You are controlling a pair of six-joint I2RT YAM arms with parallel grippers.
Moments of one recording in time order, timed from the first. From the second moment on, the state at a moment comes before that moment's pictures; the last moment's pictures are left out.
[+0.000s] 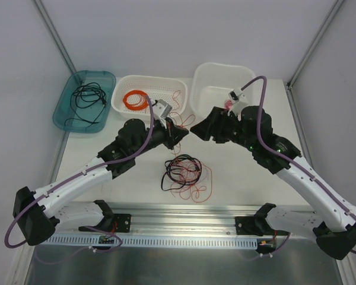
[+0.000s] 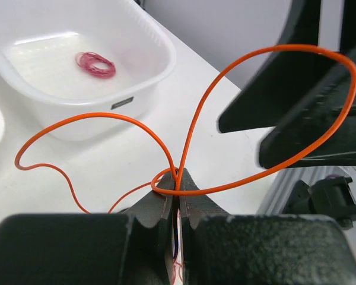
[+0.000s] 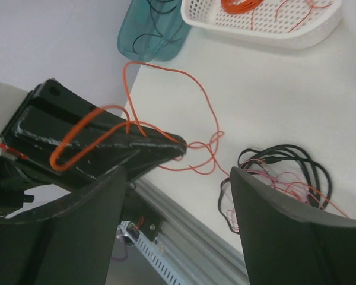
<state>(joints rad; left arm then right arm) -0.83 1.10 0.90 0.11 0.12 -0.33 0.74 1.06 1.19 -0.43 -0.11 0.73</state>
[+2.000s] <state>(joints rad) -0.35 1.54 1.38 -0.16 0.17 -0.26 0.74 0.71 0.95 -0.83 0.23 0.50</state>
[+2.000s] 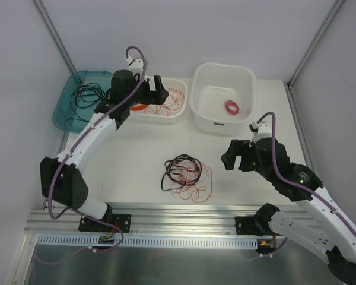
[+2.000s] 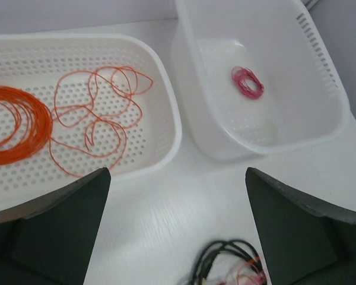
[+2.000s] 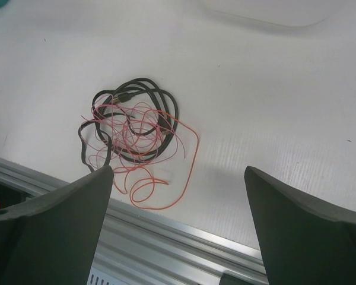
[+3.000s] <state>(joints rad) -0.90 1.39 0.85 -0.34 0.00 -0.67 0.81 1.14 0.65 -0.57 -0.05 0.91</state>
